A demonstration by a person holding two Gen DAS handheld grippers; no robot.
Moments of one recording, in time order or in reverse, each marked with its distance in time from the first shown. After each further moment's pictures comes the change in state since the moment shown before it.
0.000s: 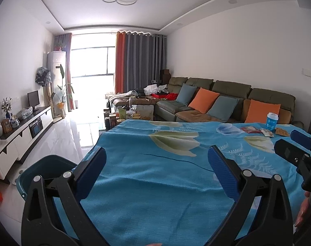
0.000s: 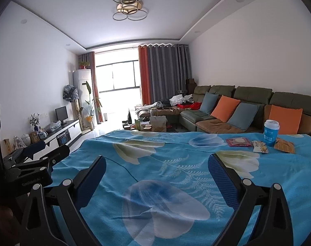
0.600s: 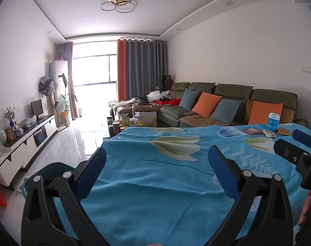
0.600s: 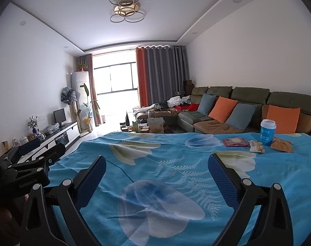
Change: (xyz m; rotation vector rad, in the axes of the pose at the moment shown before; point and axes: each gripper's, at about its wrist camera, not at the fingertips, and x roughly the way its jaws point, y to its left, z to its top) left arm -0.012 -0.011 0.001 0.038 -0.047 0.029; right arm -0.007 -0.004 0.001 0.009 -0.011 -0.016
